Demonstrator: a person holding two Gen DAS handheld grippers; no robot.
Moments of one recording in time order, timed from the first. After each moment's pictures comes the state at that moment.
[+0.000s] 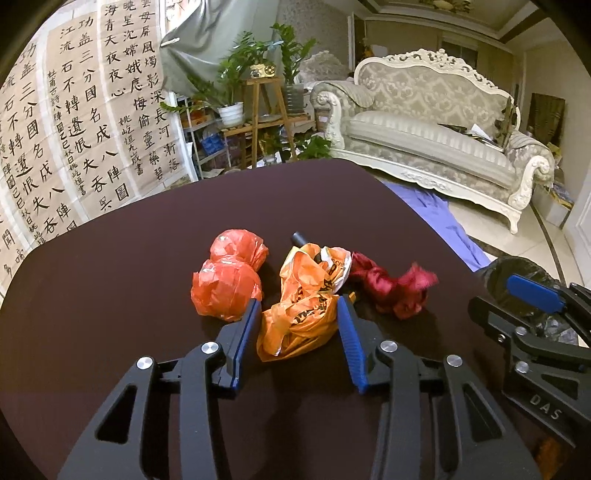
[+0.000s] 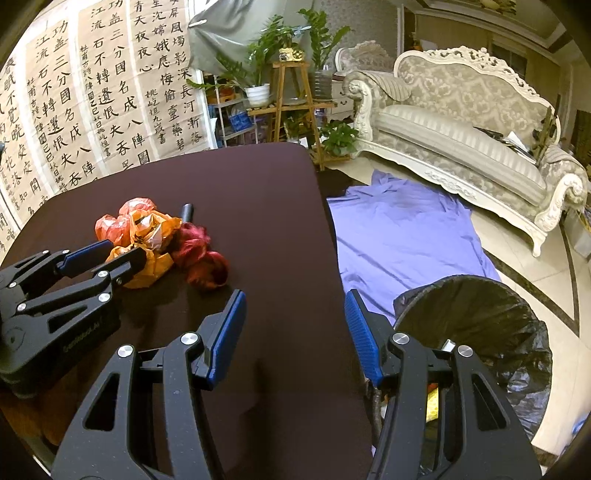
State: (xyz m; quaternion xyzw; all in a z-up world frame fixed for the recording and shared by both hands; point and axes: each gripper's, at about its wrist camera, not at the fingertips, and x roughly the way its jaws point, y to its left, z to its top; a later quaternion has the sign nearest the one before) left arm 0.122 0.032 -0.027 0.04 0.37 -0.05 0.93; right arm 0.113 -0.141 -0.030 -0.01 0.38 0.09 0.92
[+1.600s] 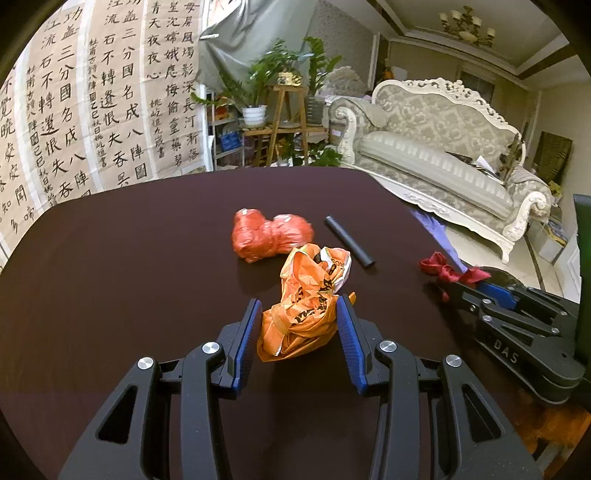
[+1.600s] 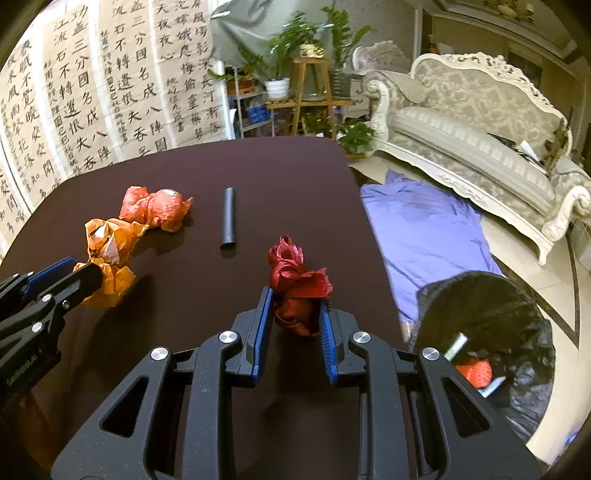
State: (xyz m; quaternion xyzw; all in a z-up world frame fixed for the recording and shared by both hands) left arm 0.054 0.069 -0.012 -0.02 0.35 -0.04 0.94; right arm 0.080 -0.118 -0.023 -0.02 0.38 0.10 0.92
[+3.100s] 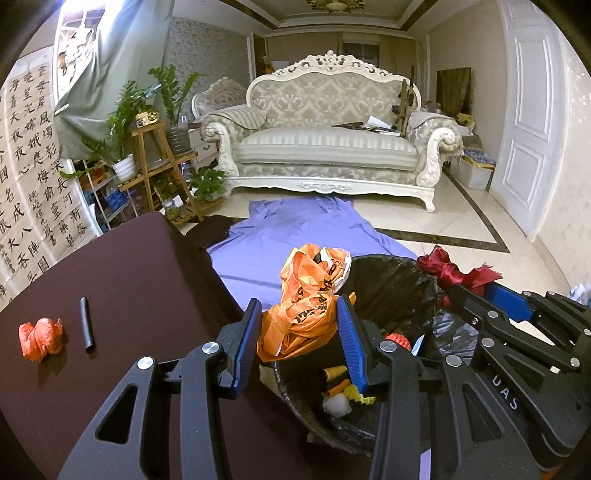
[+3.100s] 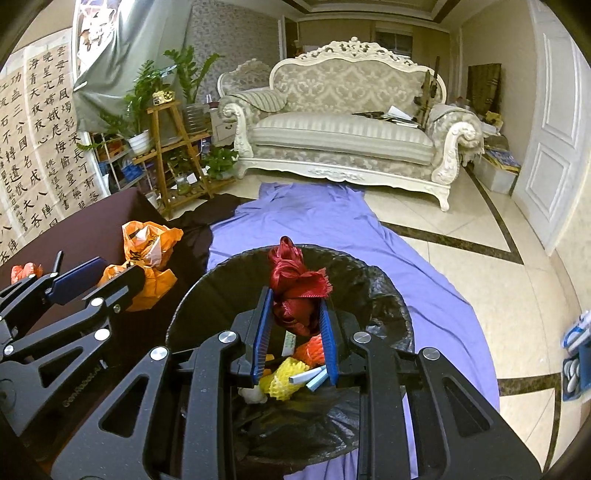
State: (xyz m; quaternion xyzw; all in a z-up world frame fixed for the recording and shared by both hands) left arm 0.082 -0.178 -0.020 0.11 0.32 -0.21 0.92; right arm 0.037 -0.324 -0.035 0.07 0.33 -0.12 0.93
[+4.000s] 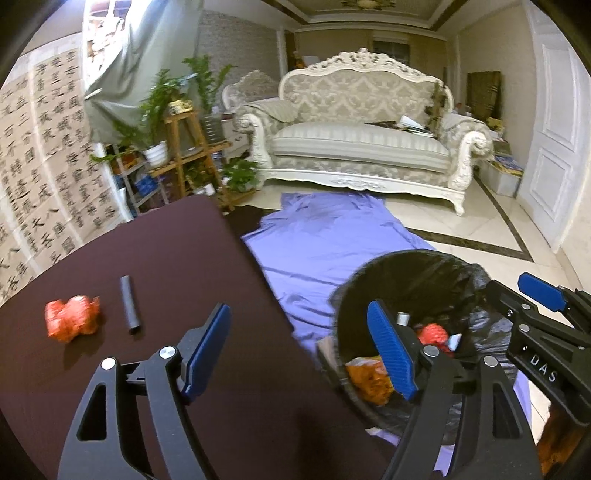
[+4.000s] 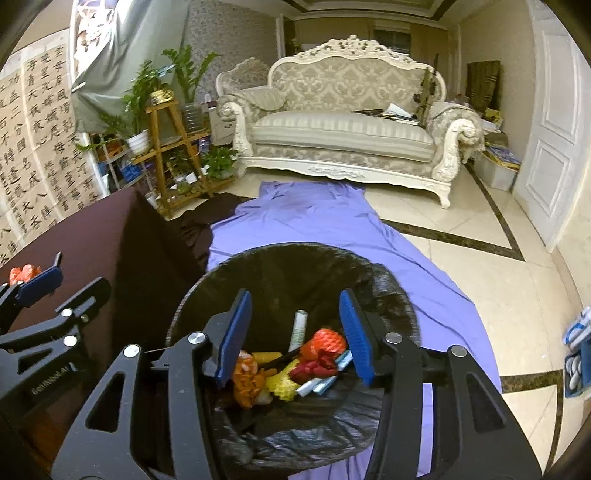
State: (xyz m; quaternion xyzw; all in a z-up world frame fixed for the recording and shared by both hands) left arm 0.087 -0.122 -0.017 0.09 0.33 -0.15 0.93; right arm 0.042 -0.316 -0.037 0.07 0.34 -0.10 0.93
